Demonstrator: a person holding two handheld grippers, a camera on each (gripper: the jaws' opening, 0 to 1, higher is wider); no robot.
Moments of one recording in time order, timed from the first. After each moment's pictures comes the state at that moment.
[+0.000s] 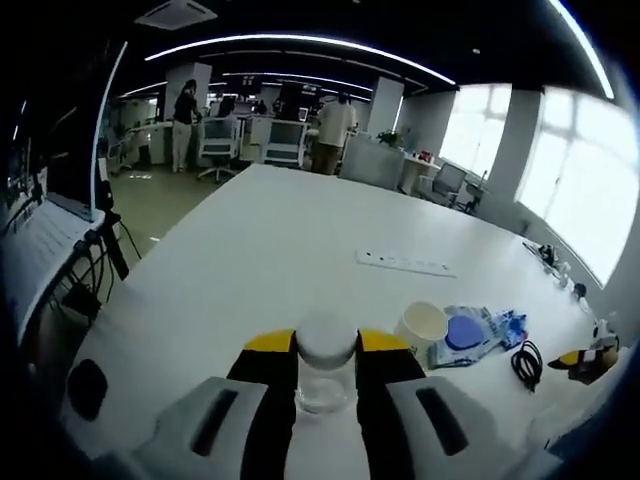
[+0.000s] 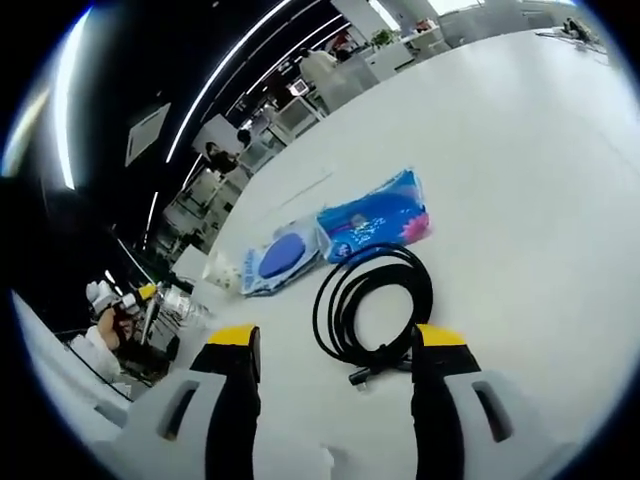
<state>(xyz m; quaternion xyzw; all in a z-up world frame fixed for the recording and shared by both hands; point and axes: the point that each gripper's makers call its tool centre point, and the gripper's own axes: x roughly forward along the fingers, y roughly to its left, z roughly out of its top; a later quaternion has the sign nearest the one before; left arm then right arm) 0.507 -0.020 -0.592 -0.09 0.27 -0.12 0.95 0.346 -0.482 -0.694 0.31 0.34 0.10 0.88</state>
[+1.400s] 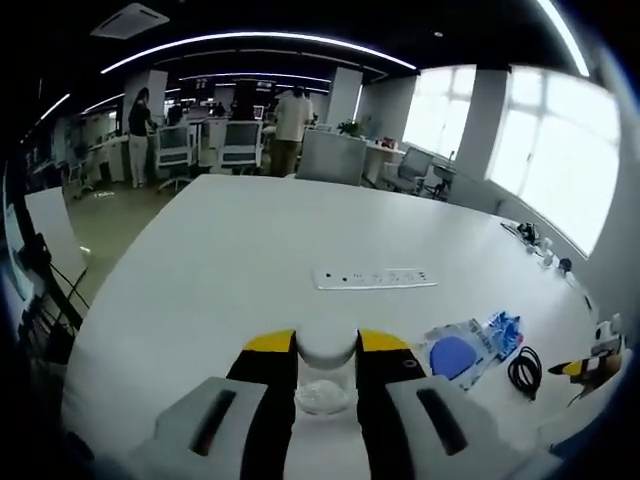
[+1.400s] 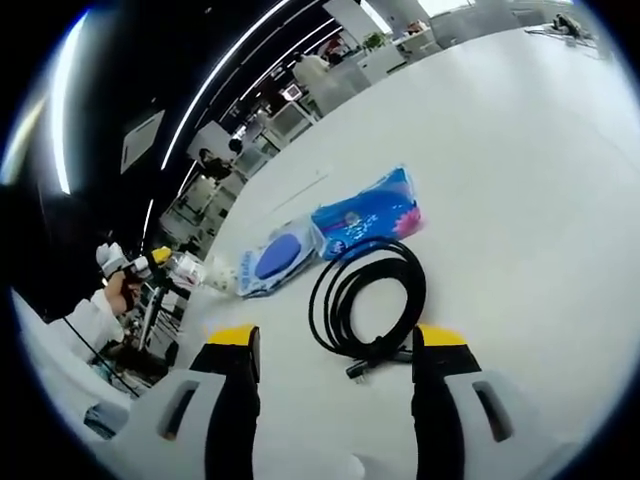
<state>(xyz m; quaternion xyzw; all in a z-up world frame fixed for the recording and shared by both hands) 0.585 -0.098 -0.598 -0.03 0.28 -0.20 0.94 0.338 -0.481 -0.698 0.32 0.34 0.08 0.88</state>
